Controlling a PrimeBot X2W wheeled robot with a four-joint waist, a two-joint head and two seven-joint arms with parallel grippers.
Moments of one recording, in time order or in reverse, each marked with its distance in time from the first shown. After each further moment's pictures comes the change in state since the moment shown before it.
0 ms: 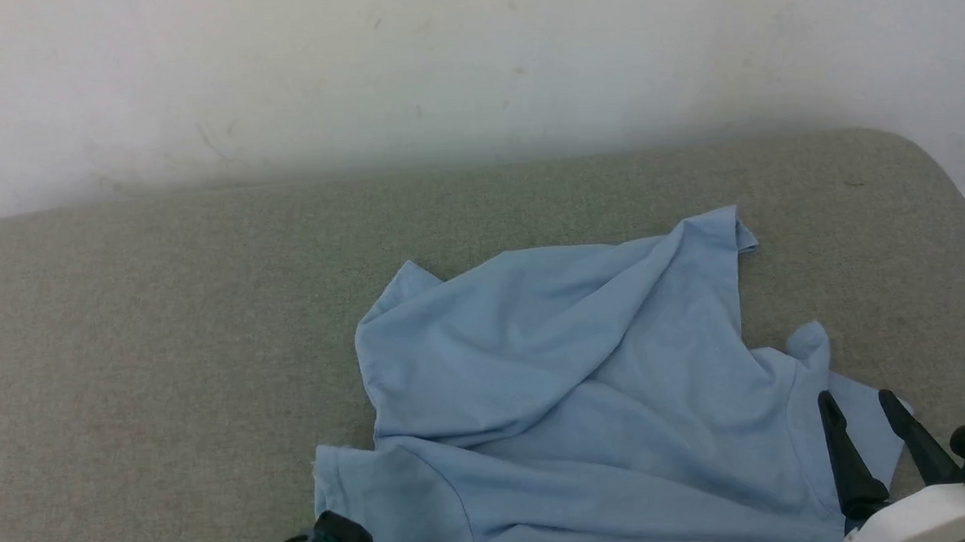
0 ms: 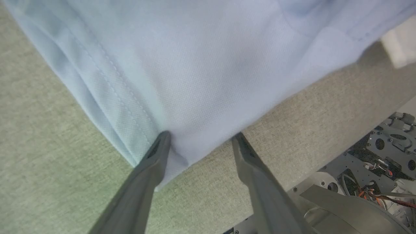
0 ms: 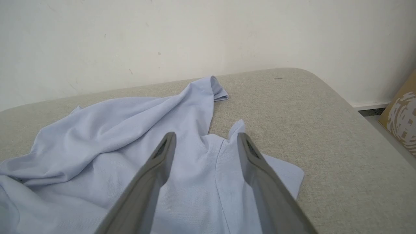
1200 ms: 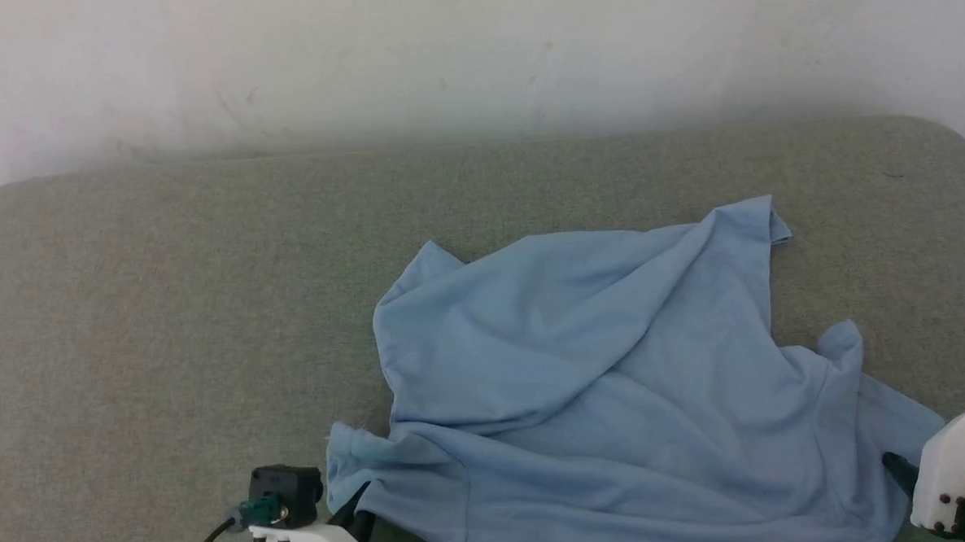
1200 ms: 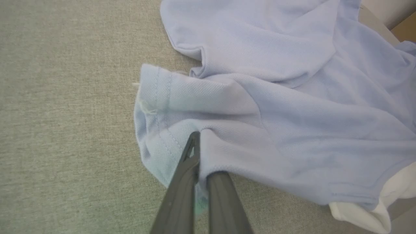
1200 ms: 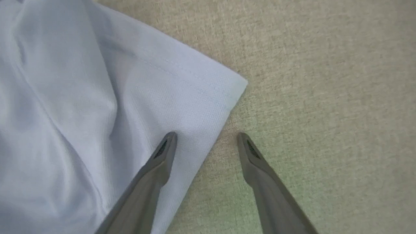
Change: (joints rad) left arm 0.008 -0.111 0.126 -0.103 -0.062 0.151 -0.246; right arm -0.327 -0.173 -0.141 0.570 0.038 0.000 0.528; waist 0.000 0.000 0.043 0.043
